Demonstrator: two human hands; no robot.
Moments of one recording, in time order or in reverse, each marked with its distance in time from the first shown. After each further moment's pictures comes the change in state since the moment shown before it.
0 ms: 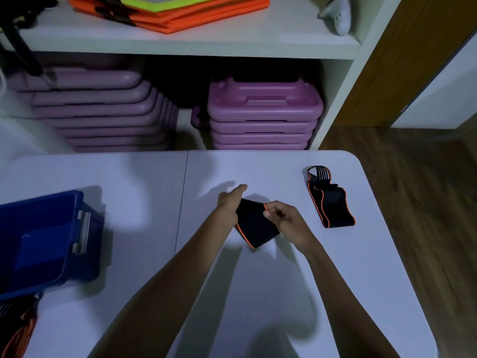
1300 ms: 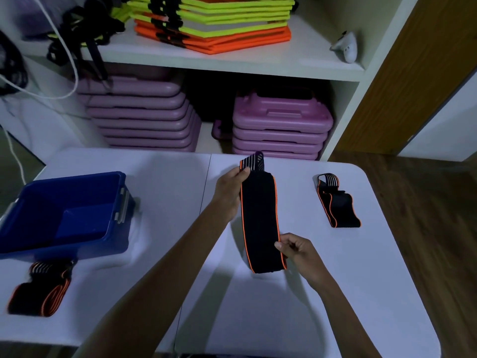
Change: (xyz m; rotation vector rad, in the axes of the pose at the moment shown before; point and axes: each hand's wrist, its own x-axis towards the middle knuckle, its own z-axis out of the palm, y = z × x) left_hand -0.100 0.005 -0.058 -0.179 -0.214 0.504; right_hand -0.107 0.011 0.035 -0.052 -0.005 0.008
